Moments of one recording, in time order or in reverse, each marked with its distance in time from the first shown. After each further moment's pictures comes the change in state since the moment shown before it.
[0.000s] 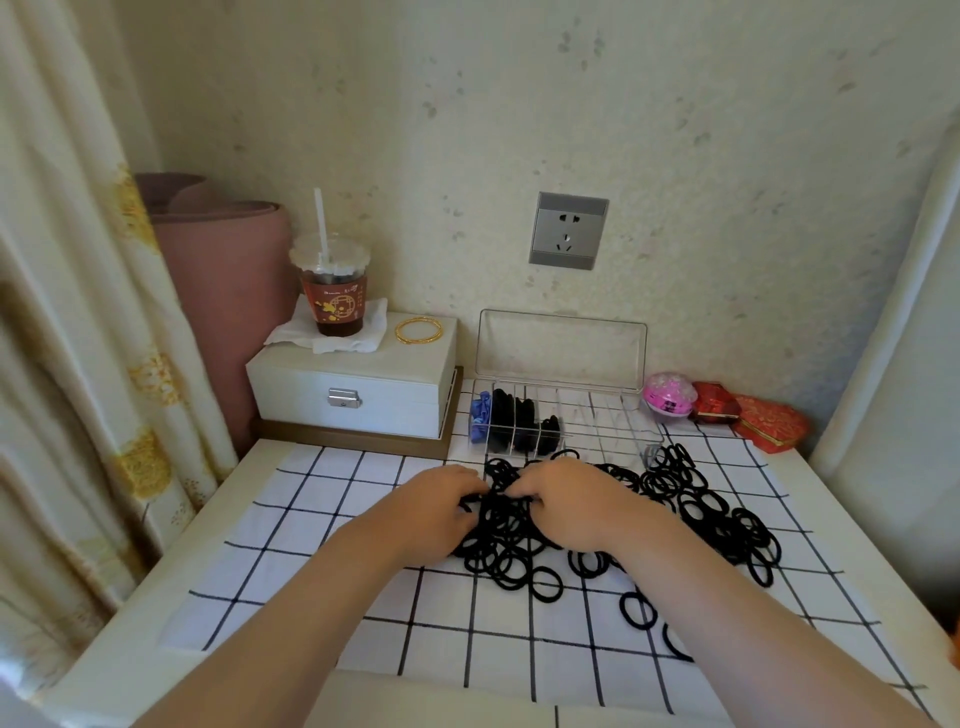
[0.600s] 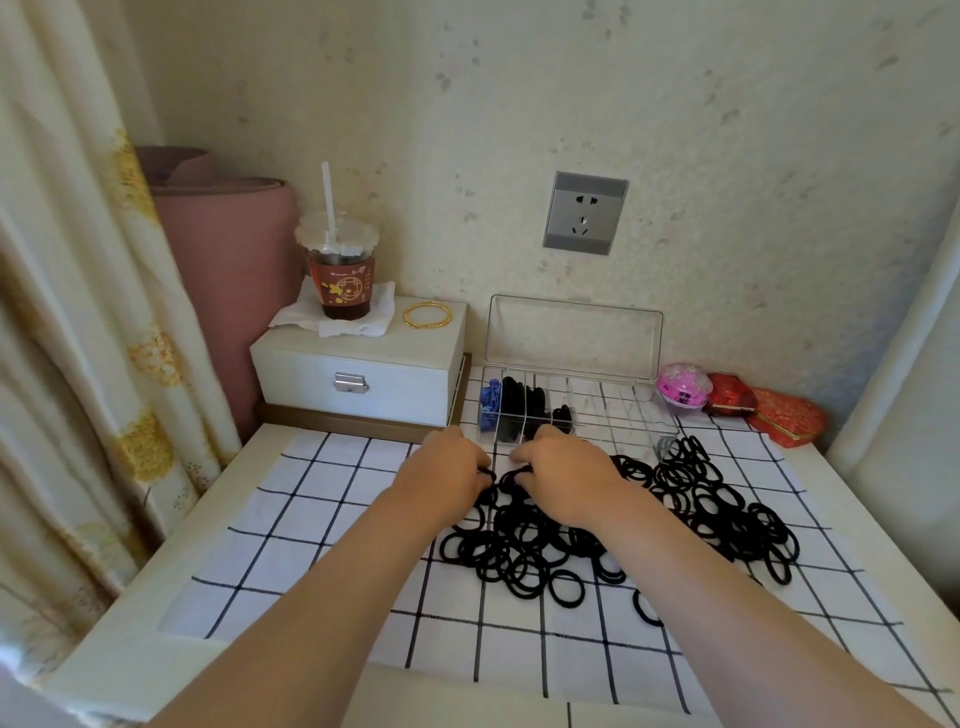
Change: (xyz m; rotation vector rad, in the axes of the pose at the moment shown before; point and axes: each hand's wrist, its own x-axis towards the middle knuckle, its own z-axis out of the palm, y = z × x) left_hand 0.030 0.003 0.001 0.212 0.073 -0.230; right_hand 0.026 -0.010 0.005 -0.138 0.111 0.143
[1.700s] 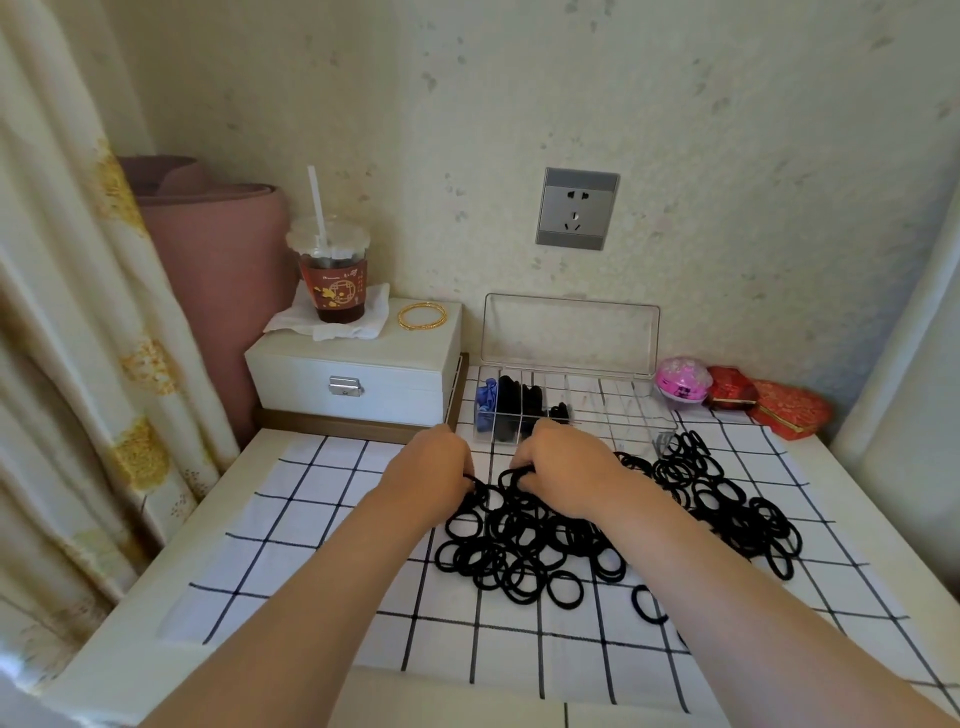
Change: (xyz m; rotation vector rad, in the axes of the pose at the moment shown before) left_hand -0.001 -0.002 -0.006 0.035 -0.002 -0.055; right_hand 0.000 0.004 -0.011 -0.019 -0.044 -0.046
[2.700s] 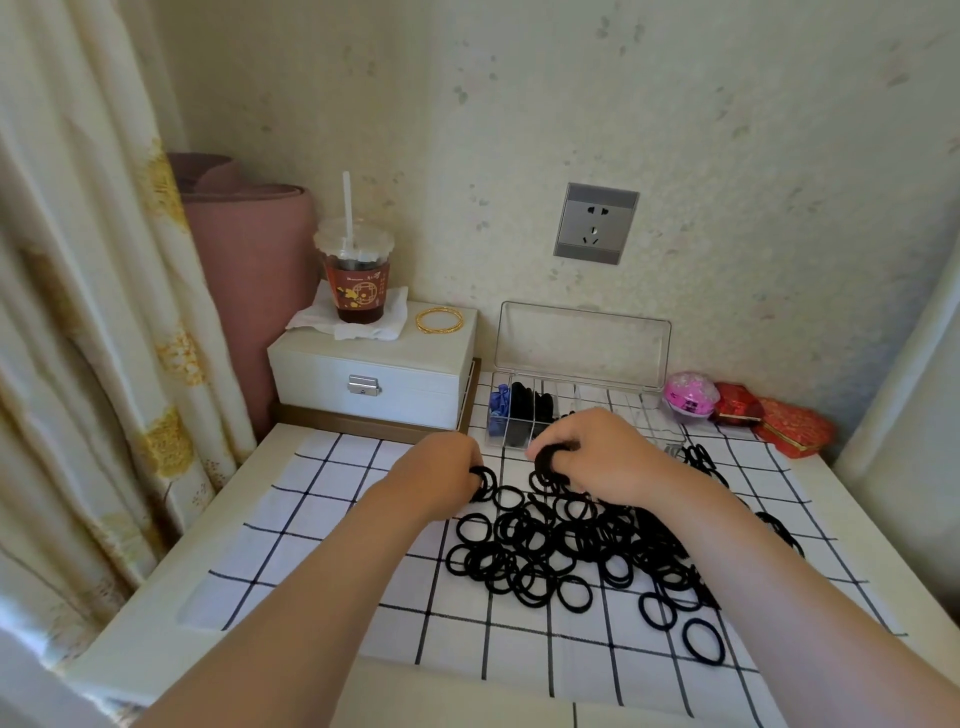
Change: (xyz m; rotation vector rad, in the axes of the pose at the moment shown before) left_hand -0.007 -0.011 -0.007 -0.153 -0.016 0.043; right_hand -0.028 -0.002 -0.043 0.536 0.068 0.027
